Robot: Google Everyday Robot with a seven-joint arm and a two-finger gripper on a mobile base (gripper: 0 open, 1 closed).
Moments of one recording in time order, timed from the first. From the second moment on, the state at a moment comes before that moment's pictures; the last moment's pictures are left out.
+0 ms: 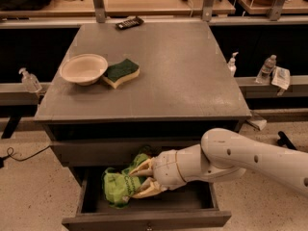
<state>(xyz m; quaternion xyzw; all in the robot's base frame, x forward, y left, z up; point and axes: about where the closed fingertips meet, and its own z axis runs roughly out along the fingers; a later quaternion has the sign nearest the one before) 0.412 0.048 0.668 -0.67 0.54 0.31 0.39</state>
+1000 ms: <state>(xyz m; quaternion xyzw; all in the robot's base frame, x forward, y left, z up) 0.395 0.037 0.632 -0.65 0.57 0.32 0.37</state>
